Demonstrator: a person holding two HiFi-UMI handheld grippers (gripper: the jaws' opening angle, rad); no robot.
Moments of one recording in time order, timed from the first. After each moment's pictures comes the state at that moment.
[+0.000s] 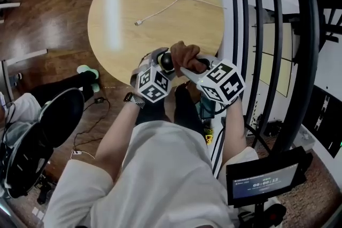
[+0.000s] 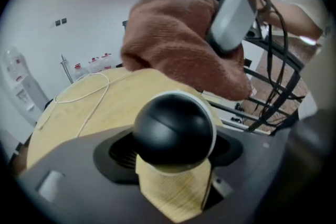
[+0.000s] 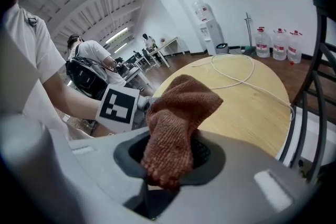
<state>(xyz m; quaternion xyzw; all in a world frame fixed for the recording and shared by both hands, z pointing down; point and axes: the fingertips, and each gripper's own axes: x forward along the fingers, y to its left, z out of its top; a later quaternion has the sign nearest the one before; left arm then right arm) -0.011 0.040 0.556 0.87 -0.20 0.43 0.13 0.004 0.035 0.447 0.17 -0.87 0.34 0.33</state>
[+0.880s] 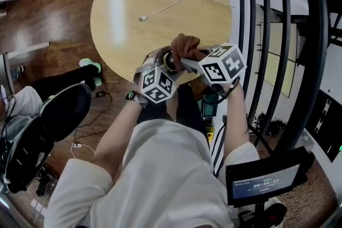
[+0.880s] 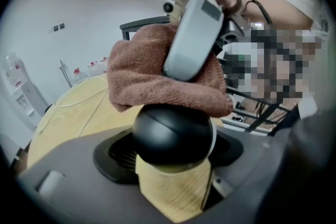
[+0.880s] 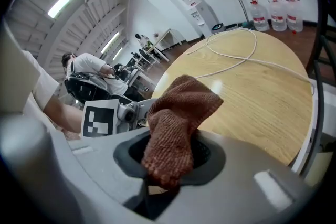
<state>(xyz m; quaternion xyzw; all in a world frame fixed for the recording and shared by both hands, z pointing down) -0.016 0.047 0.547 0.88 -0.19 0.42 0.10 -0.018 0.021 0.468 0.13 -0.83 0.44 0.32</state>
